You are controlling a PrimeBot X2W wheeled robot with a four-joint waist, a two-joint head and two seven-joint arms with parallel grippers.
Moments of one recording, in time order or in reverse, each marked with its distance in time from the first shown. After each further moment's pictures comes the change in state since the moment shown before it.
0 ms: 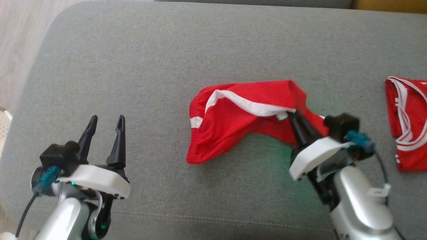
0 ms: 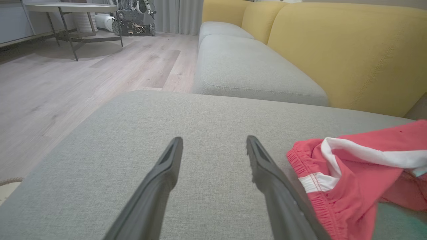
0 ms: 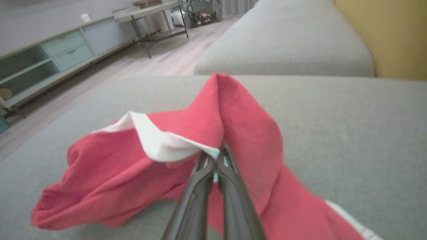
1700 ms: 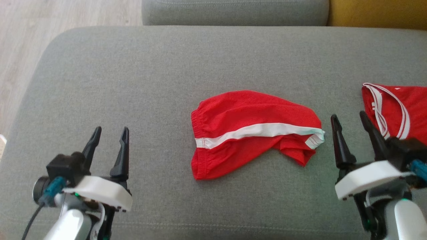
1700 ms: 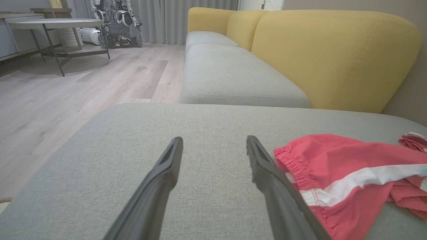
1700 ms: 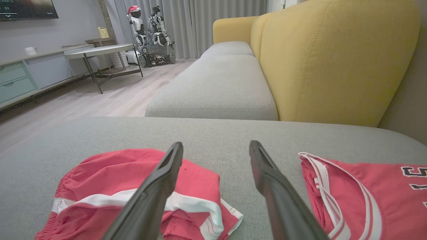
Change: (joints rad) left arm 0.048 0.035 -0.038 -0.045 0.008 0.043 0.012; right arm 0.276 0.001 -0.257 -0.479 -0.095 0.000 0.119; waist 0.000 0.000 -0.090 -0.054
